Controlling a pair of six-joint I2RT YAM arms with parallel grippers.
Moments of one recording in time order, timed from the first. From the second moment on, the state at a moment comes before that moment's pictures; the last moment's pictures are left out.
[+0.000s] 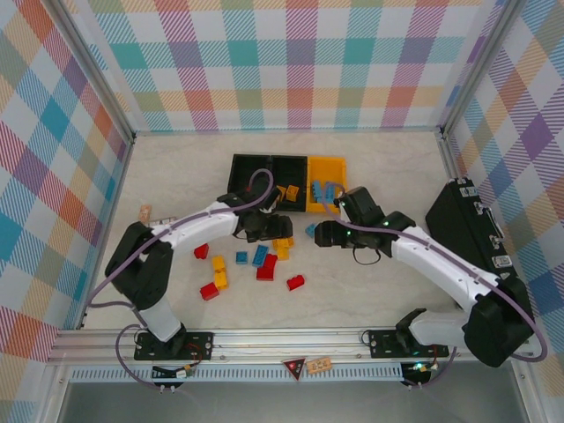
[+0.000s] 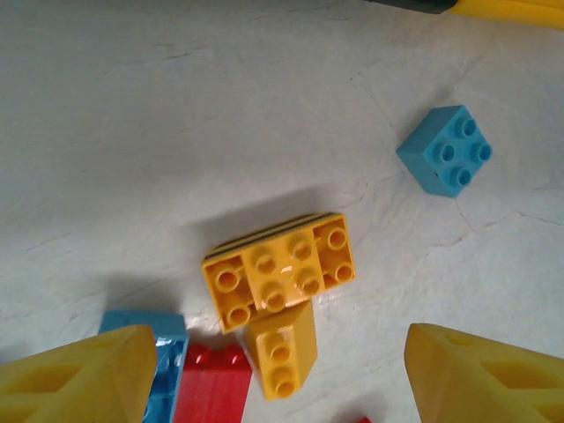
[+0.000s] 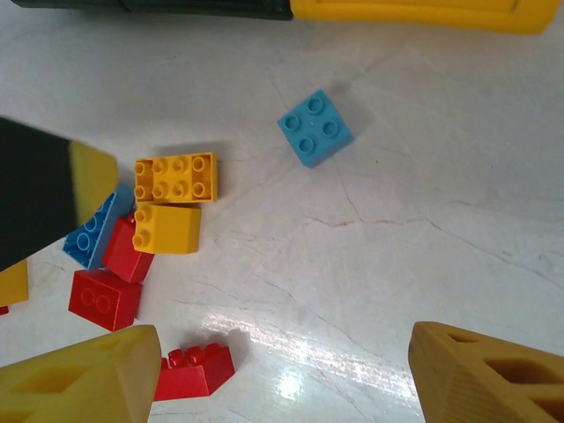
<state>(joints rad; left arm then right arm) -0.69 1.71 1.20 -0.62 0.09 -0.70 0.62 1.23 0.90 -0.65 -0.11 0.52</state>
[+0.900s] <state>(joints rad) -0.78 2.01 1.42 -0.74 -0.02 -0.79 0.61 1.12 0.78 -0.61 -0.09 0.55</state>
